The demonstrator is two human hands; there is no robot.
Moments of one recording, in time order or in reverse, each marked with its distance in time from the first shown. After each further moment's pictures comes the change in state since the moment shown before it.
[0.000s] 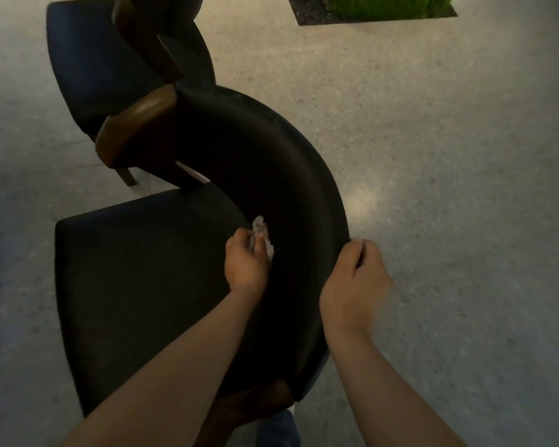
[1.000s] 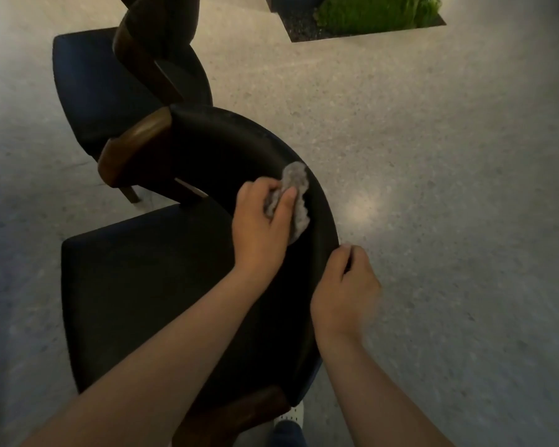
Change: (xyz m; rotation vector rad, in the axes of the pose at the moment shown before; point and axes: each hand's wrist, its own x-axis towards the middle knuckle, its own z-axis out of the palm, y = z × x) left_hand -0.033 0.114 -0.022 -0.037 0.015 0.569; right_hand -0.001 0.000 0.001 -0.013 0.045 -0.044
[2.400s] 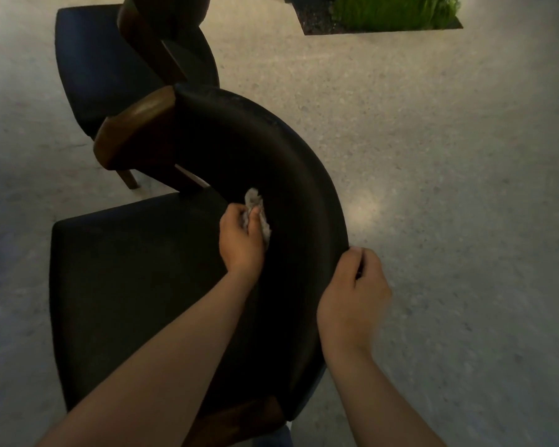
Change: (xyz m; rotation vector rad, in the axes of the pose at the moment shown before) left_hand 0.000 -0.097 0.020 -0.080 0.117 -0.389; right_hand 0.002 0.006 0.000 0.105 -0.048 0.011
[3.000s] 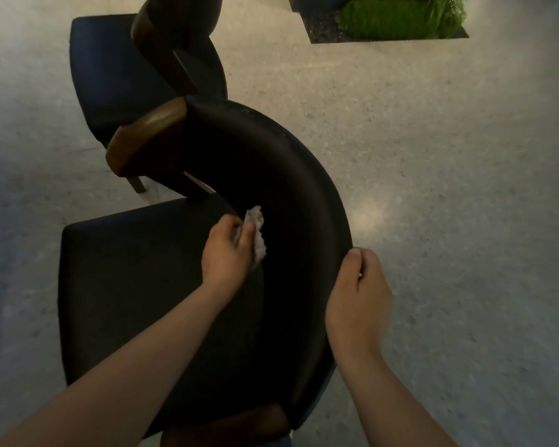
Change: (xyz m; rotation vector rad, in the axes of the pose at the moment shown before) left_hand -0.001 0.012 -0.052 0.143 -0.212 0.012; right_hand 0.008 -0.009 -0.004 -0.053 -0.147 0.006
